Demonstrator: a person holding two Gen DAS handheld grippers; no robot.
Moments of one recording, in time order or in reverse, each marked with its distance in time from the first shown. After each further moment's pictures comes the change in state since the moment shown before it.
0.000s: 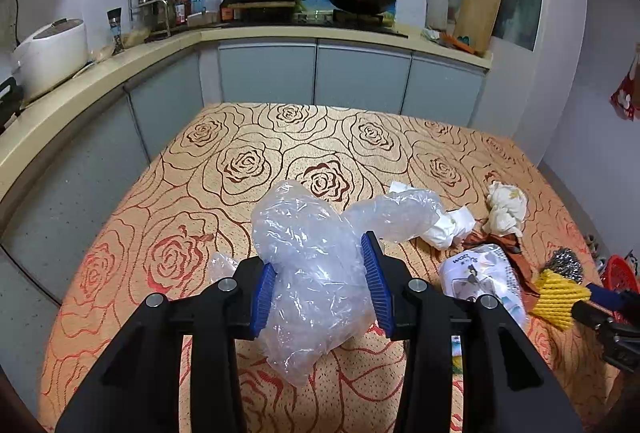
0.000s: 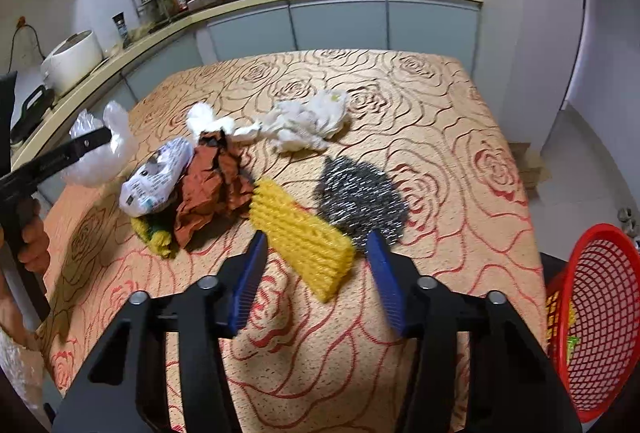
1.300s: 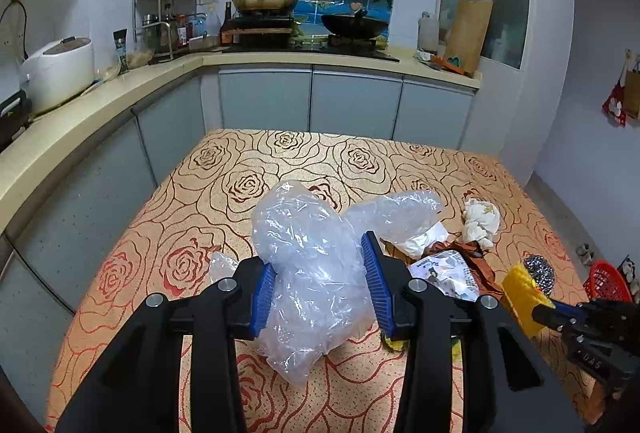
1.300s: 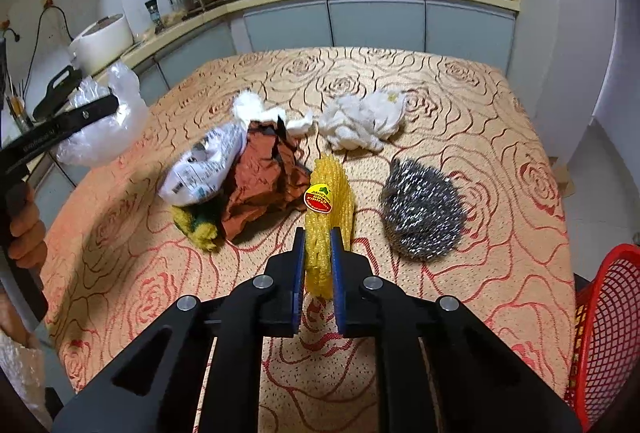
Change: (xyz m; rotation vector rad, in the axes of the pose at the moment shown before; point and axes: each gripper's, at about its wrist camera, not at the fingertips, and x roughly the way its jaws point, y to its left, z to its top) left arm -0.042 -0.009 0.002 0.010 -0.082 -0.009; right arm -0.005 0.026 0.004 -0.060 -0.011 0.073
